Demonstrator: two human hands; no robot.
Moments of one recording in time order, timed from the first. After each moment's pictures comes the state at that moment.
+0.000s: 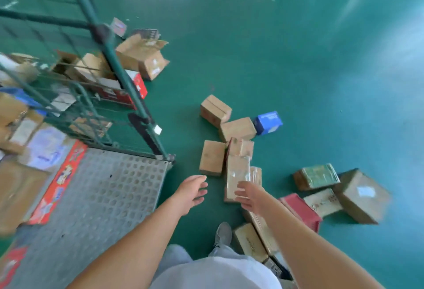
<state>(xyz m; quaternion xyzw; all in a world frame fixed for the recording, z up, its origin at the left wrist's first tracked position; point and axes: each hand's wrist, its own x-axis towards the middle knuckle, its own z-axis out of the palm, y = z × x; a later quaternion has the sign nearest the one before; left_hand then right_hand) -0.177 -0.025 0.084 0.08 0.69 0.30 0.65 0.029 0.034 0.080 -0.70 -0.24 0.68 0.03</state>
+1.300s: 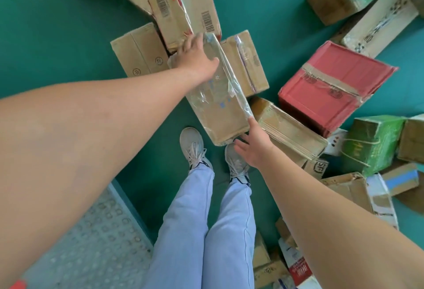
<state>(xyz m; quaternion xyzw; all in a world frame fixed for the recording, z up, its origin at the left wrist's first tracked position) -0.022 0.317 -0.426 0.64 0.63 -0.19 0.41 0.085 0.121 -0.407 -0.70 0.31 0.60 0.25</state>
